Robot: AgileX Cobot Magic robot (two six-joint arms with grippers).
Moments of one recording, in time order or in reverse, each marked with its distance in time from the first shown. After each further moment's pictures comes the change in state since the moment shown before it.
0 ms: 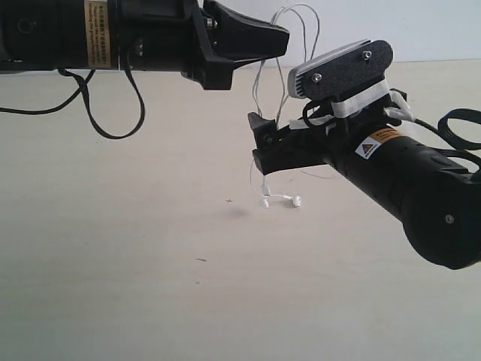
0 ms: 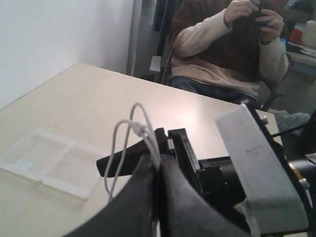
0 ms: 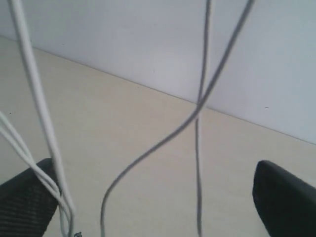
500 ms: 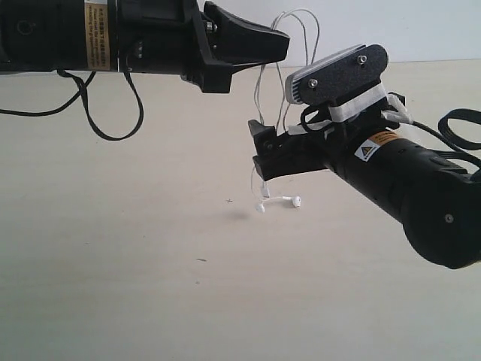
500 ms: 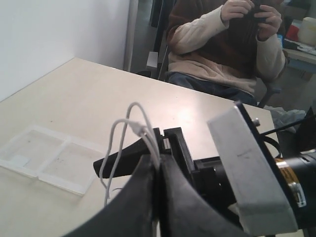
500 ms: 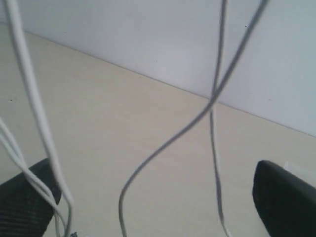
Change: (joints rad) left arm 0.000 0.000 0.000 0.021 -0.005 -0.018; right arm 0.000 0.000 0.000 0.016 0.032 -0.022
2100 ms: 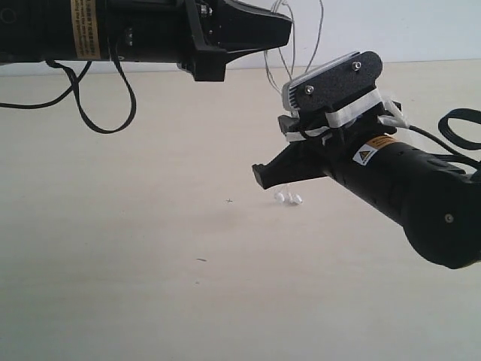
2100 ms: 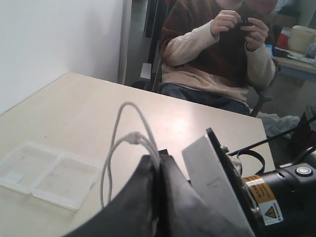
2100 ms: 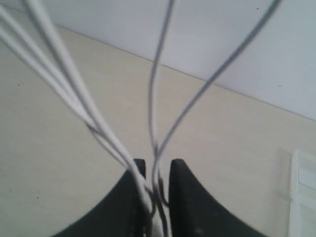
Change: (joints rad) left arm 0.000 -0.035 0.000 -0.007 -0.024 0.000; right arm 0.000 0.000 0.000 -0.002 0.055 0.000
